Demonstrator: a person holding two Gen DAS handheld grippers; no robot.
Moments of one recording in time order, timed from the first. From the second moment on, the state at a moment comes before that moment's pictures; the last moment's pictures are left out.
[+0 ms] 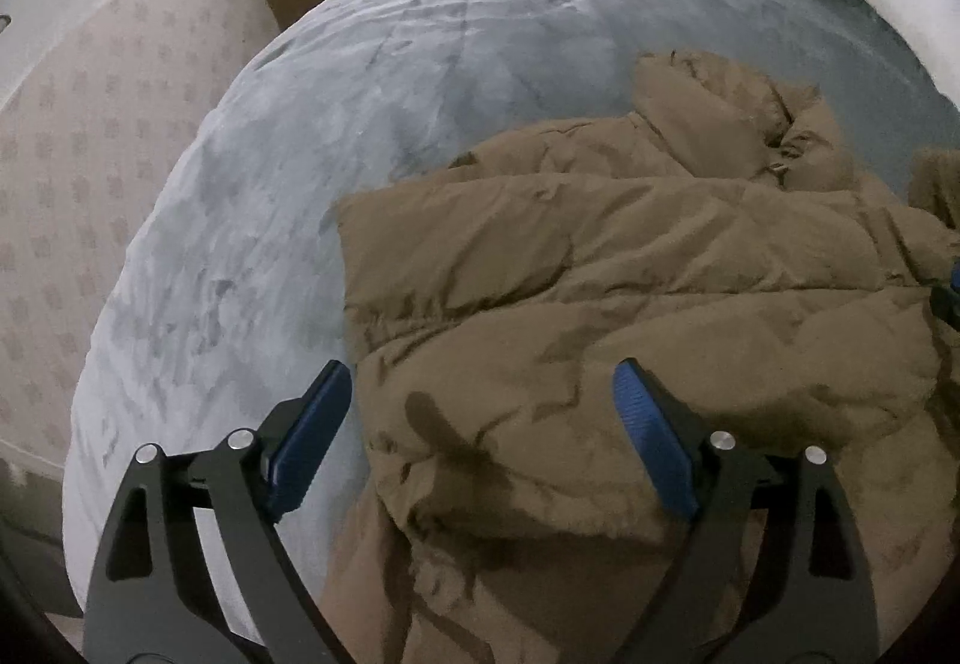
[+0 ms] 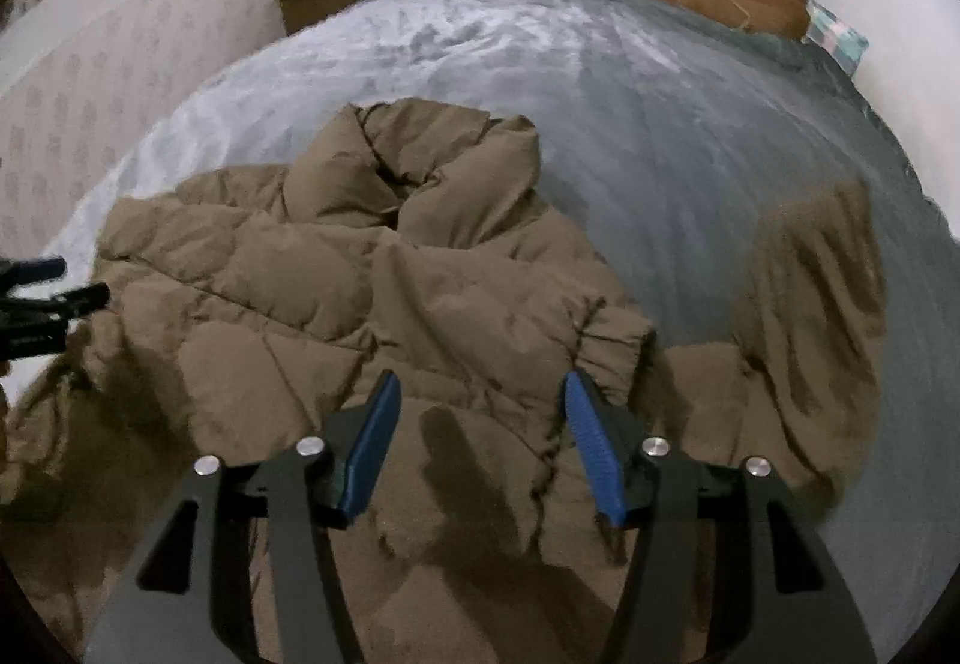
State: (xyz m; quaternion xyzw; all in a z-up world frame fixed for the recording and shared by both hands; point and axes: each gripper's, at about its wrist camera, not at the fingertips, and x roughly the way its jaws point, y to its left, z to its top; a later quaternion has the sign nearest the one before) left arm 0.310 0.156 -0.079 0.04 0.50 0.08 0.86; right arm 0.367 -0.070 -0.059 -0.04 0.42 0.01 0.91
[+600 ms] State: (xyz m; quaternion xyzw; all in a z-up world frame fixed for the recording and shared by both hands) left arm 0.332 0.155 -0.104 0.06 0.52 0.10 0.84; right arm 0.381 -0.066 -0.064 -0.09 0.43 -0.01 0.90
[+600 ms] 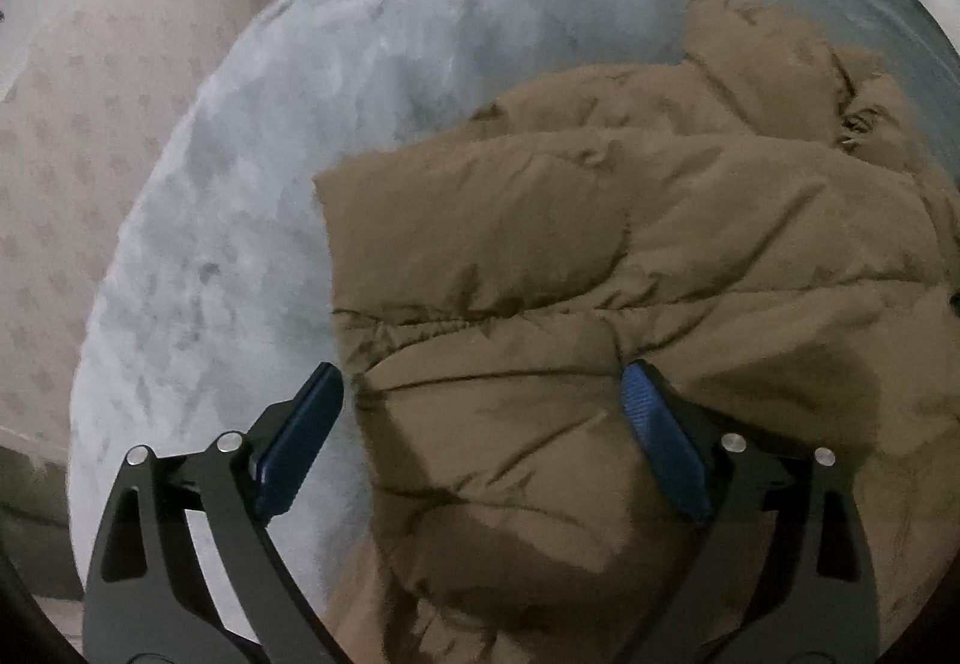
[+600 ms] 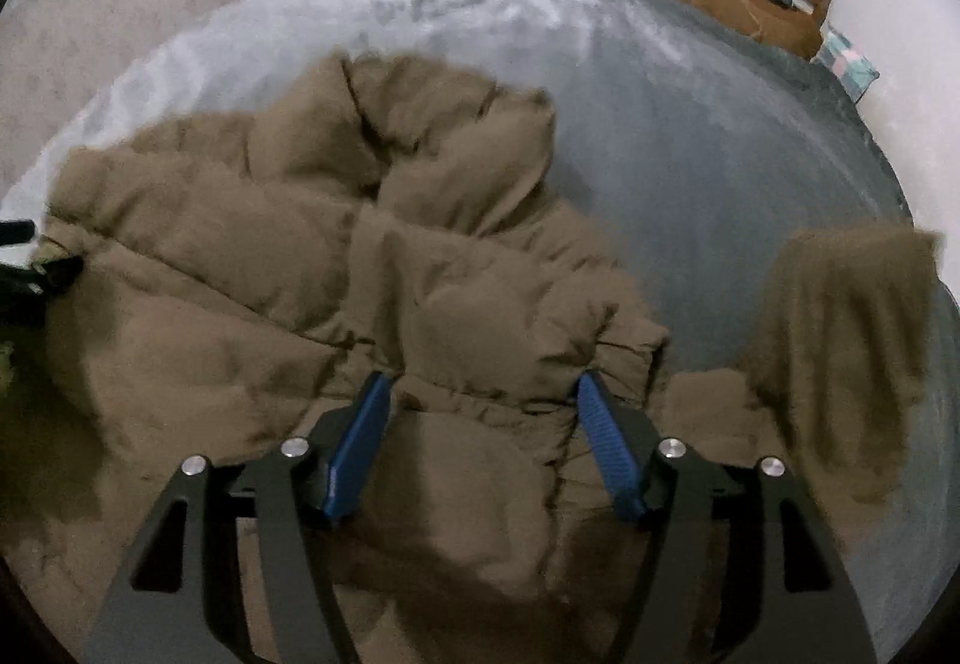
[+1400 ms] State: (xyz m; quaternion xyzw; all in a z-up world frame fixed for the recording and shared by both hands) left arm 0.292 0.124 -0.055 0.06 0.48 0.08 0.87; right arm 0.369 -0.222 0.014 -0.06 0.40 -0.12 0.91
